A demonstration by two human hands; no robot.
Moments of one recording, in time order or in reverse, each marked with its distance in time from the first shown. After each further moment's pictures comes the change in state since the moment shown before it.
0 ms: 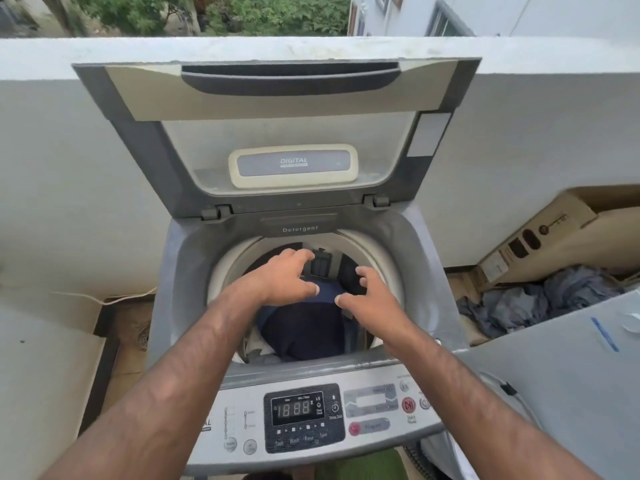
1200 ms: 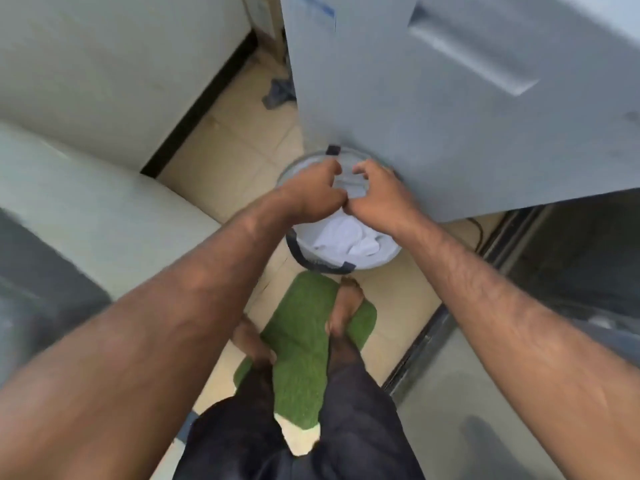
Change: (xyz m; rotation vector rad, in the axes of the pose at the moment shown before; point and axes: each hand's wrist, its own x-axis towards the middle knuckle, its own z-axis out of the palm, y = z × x) left_hand 0.110 0.382 0.467 0.303 -0.513 0.401; right_hand -0.085 0.471 -0.249 0.120 0.416 0.472
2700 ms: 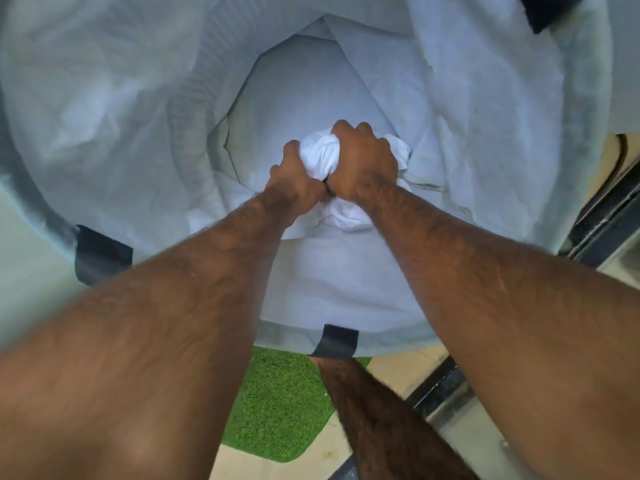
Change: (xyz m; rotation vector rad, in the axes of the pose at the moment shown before) left_hand 0.368 -0.263 0.370 -0.534 -0.092 -0.427; right_hand 0.359 0.329 0.314 -0.394 -0.025 0.097
